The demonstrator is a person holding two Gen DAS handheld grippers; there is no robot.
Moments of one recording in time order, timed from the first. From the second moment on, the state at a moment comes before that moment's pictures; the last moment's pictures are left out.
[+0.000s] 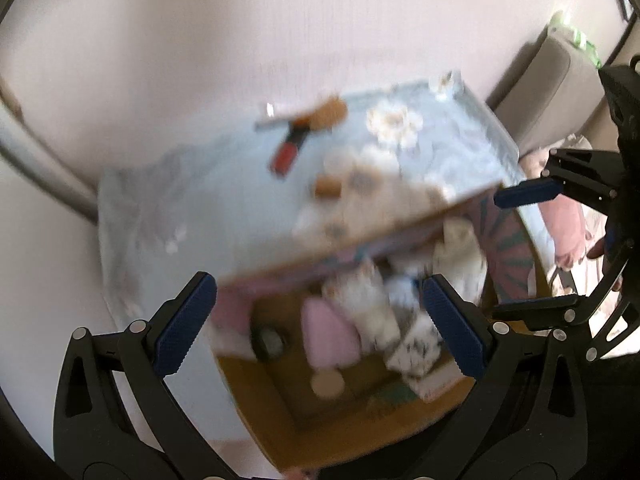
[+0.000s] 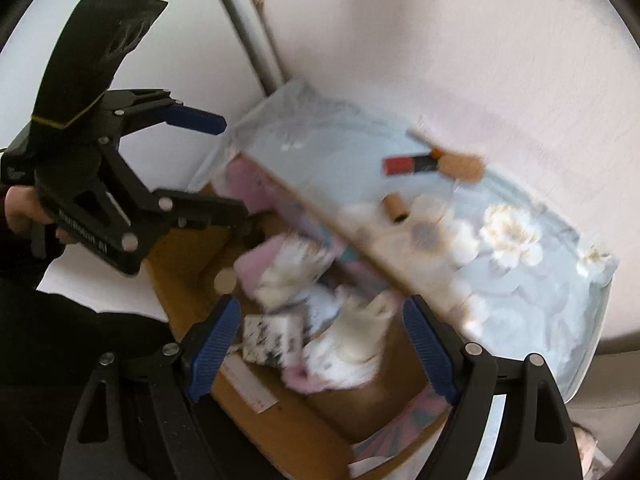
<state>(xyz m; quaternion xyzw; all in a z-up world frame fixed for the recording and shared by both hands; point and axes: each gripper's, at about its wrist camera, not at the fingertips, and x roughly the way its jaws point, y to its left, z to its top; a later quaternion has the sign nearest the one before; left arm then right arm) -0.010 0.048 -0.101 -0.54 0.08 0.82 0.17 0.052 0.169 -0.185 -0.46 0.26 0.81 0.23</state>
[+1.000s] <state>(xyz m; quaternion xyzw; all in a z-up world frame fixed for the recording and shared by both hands) -0.205 0.138 -0.230 -0.44 0.23 0.77 0.40 -0.020 0.279 -0.329 -0.48 0.09 0.87 0.07</state>
